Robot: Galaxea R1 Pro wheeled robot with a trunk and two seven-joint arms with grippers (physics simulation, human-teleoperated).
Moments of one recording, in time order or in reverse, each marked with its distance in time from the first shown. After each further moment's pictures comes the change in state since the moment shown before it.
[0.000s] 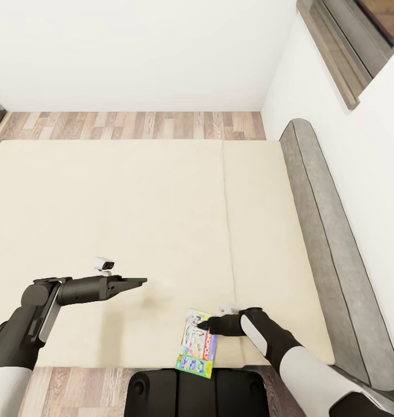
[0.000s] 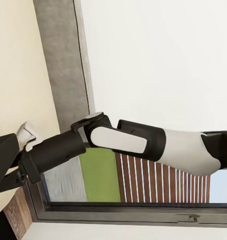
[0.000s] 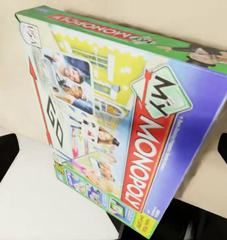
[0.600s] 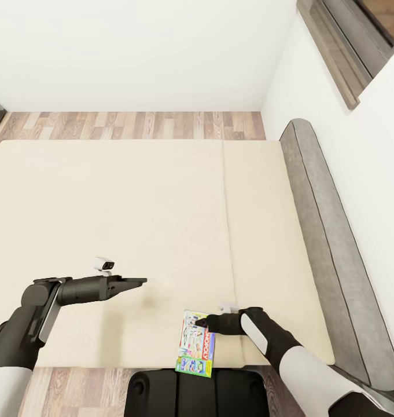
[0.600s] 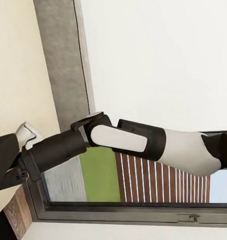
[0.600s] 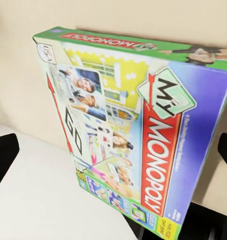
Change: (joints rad) left arm 0.000 0.000 0.000 0.000 -0.001 0.000 0.000; right arm 0.000 0.003 -0.021 0.002 -0.039 -0.001 0.031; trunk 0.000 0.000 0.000
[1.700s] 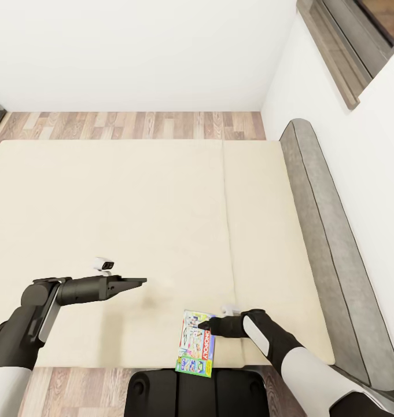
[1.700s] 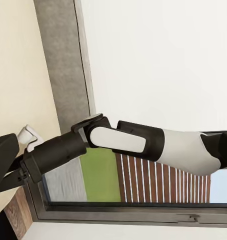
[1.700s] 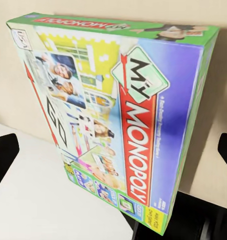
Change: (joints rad) left arm 0.000 0.001 0.000 0.000 0.001 0.000 0.000; right arm 0.000 -0.008 -0.002 0.028 0.003 -0.001 0.003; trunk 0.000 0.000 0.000
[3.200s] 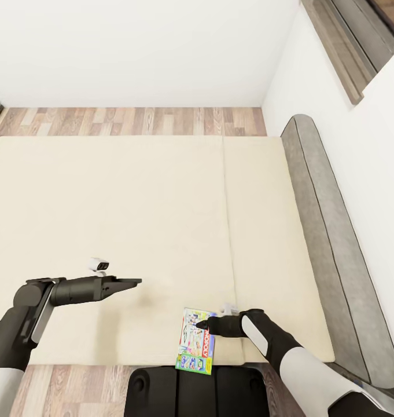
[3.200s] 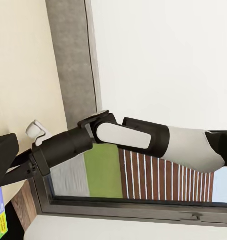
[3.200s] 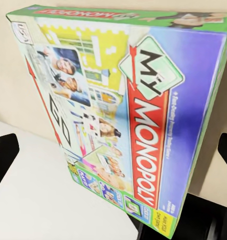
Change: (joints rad) left arm 0.005 0.035 0.001 0.000 0.008 0.000 0.000; right arm 0.000 0.008 -0.001 -0.003 -0.004 -0.005 0.005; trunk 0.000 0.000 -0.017
